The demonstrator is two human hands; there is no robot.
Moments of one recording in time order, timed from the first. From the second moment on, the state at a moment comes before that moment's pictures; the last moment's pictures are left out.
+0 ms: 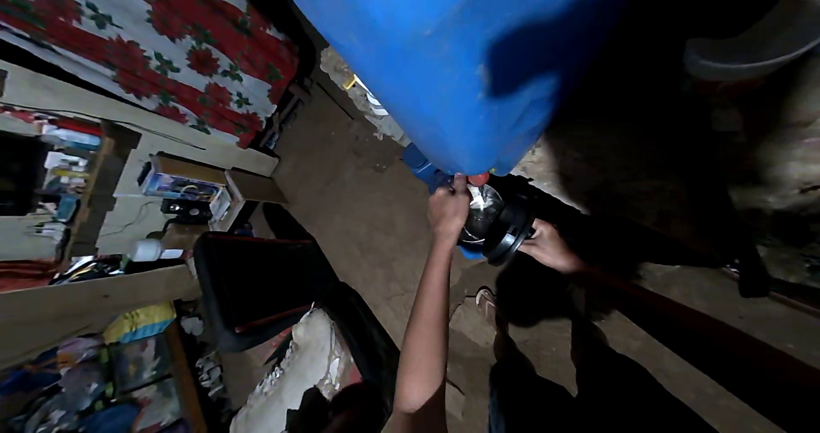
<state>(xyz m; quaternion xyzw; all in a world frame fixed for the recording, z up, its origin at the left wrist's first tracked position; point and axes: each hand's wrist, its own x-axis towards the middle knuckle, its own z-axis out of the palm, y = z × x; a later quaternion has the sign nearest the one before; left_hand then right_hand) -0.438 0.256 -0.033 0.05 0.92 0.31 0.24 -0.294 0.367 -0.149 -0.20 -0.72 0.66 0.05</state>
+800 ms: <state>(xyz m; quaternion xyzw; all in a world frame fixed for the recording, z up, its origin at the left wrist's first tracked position) -0.386 0.125 -0.086 -0.02 0.90 0.28 0.34 -0.296 0.378 -0.153 -0.22 -0.73 0.65 0.03</state>
